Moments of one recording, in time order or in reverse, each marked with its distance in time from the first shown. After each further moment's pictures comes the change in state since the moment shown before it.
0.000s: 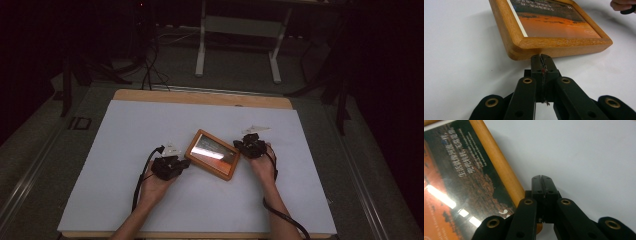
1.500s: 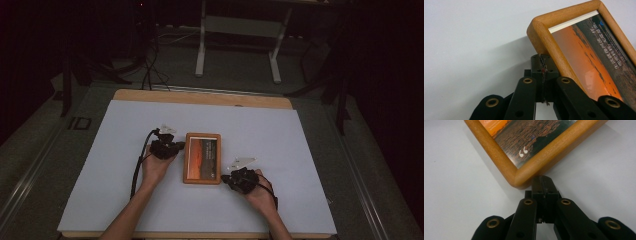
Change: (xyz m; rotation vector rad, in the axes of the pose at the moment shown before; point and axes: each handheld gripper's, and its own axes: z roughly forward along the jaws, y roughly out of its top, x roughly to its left) left arm 0.052 0.028 0.021 0.003 0.096 -0.134; right arm 0.087 -0.051 -0.038 0.124 0.179 -0.231
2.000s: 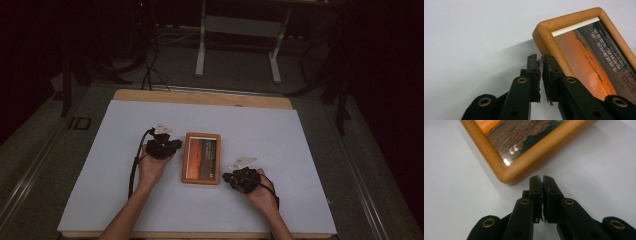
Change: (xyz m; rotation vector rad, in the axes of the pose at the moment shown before) left arm 0.003 -0.002 -0.017 -0.048 0.031 -0.012; right arm -0.003 -0.001 -0.003 -0.014 -0.027 -0.009
